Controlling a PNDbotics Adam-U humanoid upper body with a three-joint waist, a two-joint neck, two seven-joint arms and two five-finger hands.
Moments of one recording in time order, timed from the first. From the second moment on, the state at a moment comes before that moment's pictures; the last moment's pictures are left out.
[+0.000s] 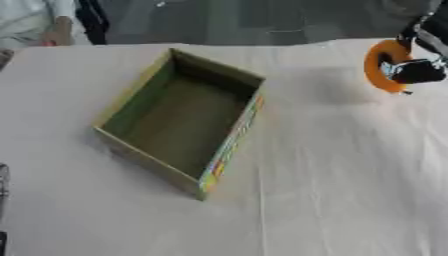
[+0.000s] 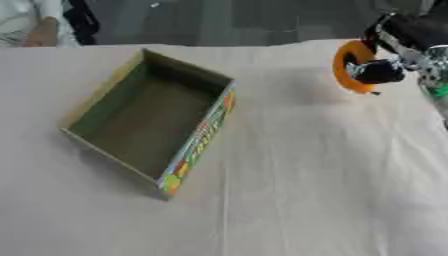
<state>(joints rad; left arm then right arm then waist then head) -0.53 0.23 0.02 -1.98 -0.15 0.04 0.60 -0.86 -0.86 0.23 -1.26 0.71 0.05 0.20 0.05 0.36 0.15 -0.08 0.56</state>
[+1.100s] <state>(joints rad) -0.52 0.23 0.02 -1.98 -0.16 0.04 0.60 -0.96 -0.84 0.29 -1.36 0.61 0.08 0.20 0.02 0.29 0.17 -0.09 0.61</state>
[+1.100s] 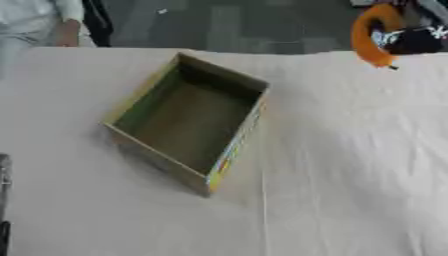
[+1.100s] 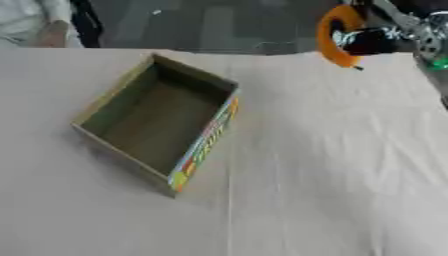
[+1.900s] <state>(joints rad) -0.52 0.23 0.02 -1.98 -0.15 0.03 0.59 -1.08 -0.67 0.34 -1.37 0.54 0.10 0.23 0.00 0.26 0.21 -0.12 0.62</state>
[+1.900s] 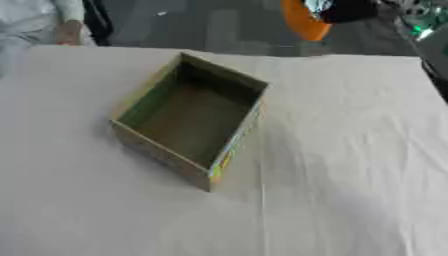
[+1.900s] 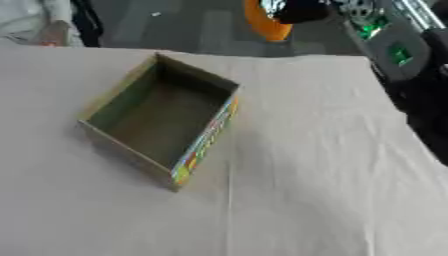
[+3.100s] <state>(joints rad) -0.56 0.21 0.01 -1.98 -0.15 -0.01 0.60 -1.04 -0.44 0.40 -1.20 0.59 0.10 0.18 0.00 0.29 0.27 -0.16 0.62</state>
